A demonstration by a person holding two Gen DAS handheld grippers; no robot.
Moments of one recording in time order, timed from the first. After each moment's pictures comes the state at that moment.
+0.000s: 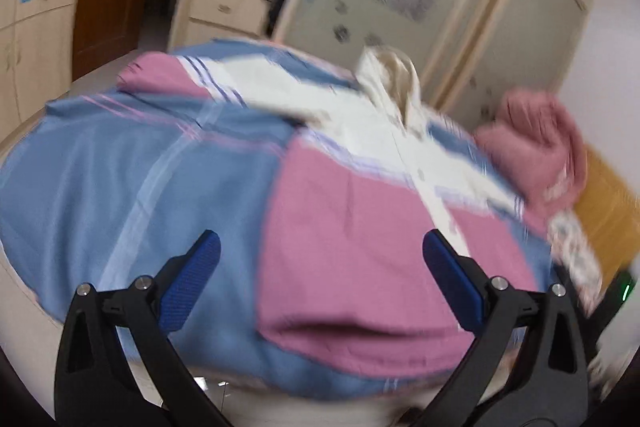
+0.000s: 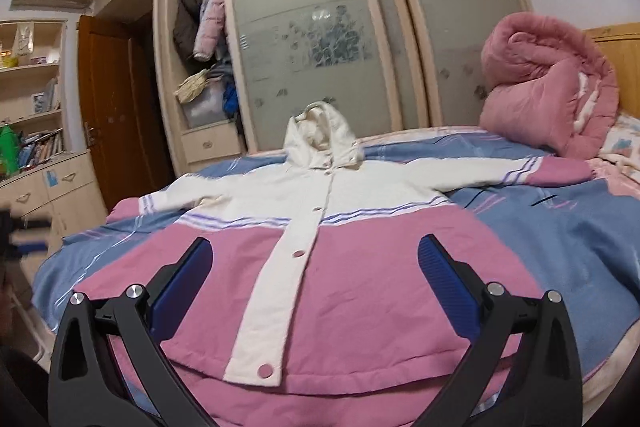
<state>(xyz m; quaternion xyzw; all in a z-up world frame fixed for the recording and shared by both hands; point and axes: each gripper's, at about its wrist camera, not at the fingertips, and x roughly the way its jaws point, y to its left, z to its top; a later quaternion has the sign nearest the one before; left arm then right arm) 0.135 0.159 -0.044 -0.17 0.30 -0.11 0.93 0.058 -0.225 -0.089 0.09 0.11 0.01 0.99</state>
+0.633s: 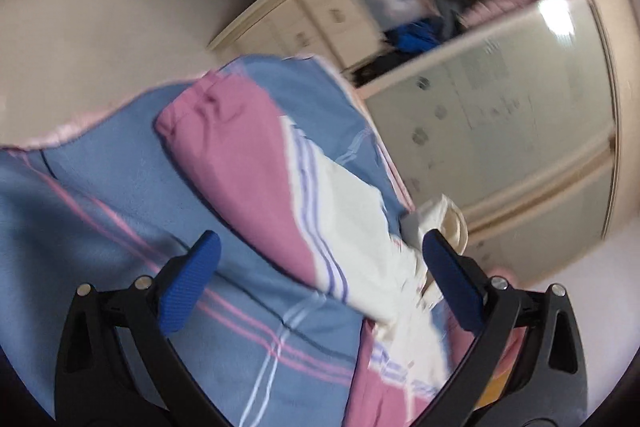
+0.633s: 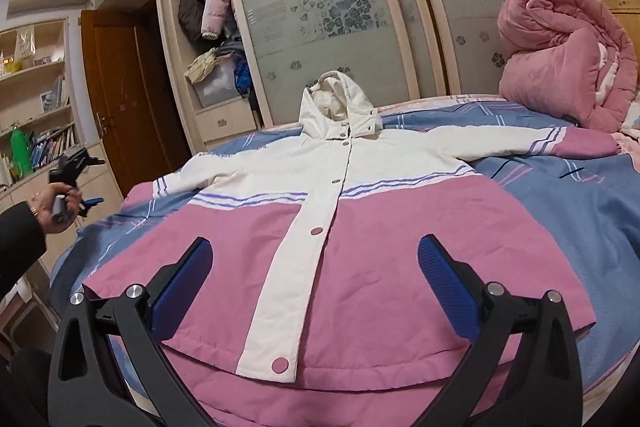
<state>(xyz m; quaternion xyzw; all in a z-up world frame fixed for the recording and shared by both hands) 0.397 0.401 -0.091 -0.49 0.30 -0.07 0.82 0.082 -0.224 -0.099 0.11 0.16 0.05 0.98</state>
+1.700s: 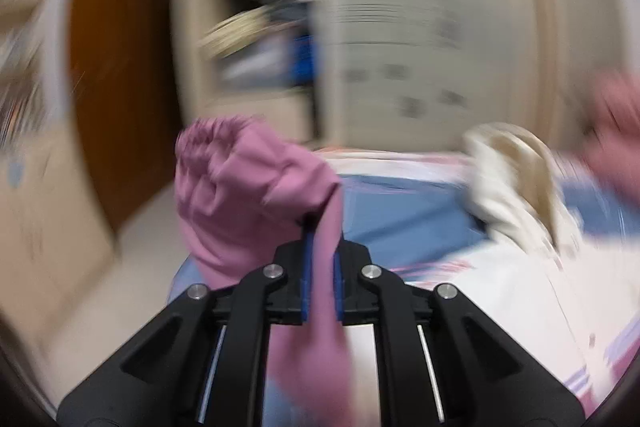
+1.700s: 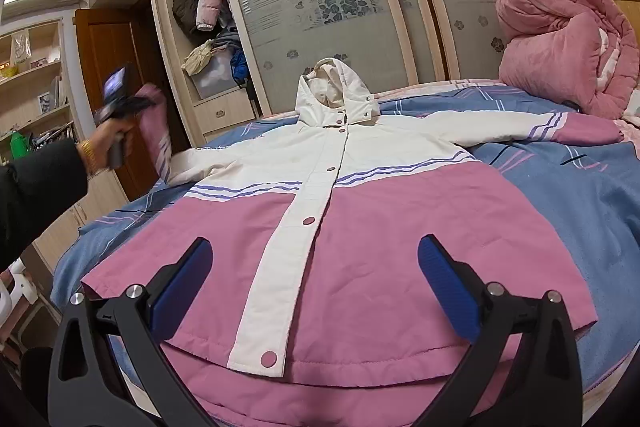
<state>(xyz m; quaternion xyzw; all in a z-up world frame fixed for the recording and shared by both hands) 0.518 0.106 0.061 0.08 0.19 -0.03 0.98 0.087 -0.239 -0.103 0.12 0.19 0.05 0.97</state>
